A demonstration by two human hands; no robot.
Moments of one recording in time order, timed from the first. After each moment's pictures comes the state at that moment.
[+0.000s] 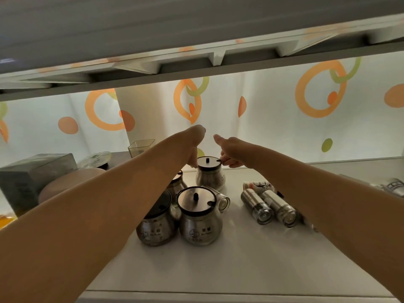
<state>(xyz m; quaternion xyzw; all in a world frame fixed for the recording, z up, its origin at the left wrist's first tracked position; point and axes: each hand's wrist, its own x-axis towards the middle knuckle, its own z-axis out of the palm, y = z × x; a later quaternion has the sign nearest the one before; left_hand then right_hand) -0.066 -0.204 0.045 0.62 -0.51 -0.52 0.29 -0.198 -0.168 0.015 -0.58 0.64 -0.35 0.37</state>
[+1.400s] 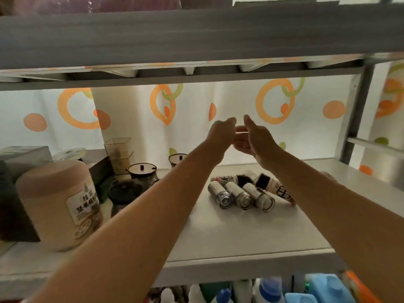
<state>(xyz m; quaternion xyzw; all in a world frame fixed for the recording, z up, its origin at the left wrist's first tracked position) -0.170 -0.050 0.066 0.43 -0.64 -0.47 0.44 -0.290 -0.065 0.026 -0.48 0.51 -0.63 0.35</state>
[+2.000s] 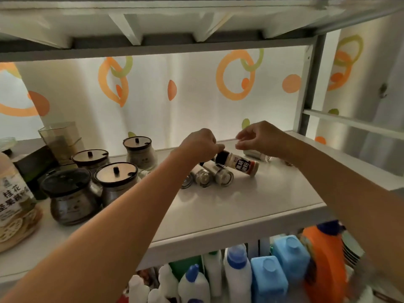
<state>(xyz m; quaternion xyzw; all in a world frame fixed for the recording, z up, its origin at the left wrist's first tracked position) -0.216 -0.060 -0.008 0.44 -0.86 -0.16 0.20 -0.385 0.017 -0.007 -0.63 0.70 -0.32 0.12</state>
